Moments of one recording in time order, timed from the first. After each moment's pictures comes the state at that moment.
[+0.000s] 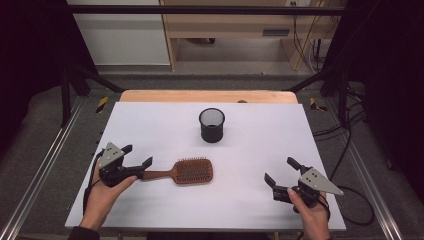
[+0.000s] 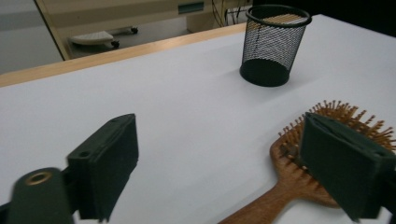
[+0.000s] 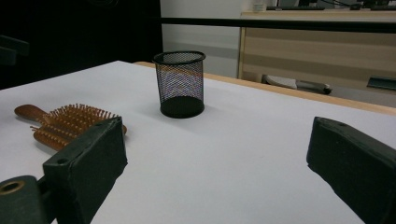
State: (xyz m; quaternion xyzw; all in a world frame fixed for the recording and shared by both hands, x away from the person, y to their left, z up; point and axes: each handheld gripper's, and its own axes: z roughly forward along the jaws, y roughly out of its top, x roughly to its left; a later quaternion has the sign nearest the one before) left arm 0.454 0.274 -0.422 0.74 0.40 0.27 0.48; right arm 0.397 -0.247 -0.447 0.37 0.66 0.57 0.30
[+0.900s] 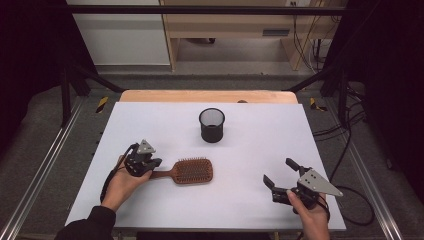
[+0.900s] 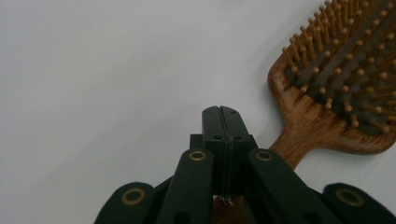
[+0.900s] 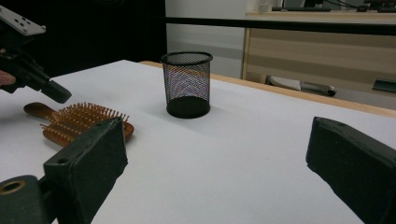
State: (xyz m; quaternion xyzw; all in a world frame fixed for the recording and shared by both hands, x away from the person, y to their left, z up) left arm 0.498 0.231 -0.452 0.87 0.36 0.16 0.30; right arm 0.394 -0.243 -0.445 0.36 0.67 0.57 0.30
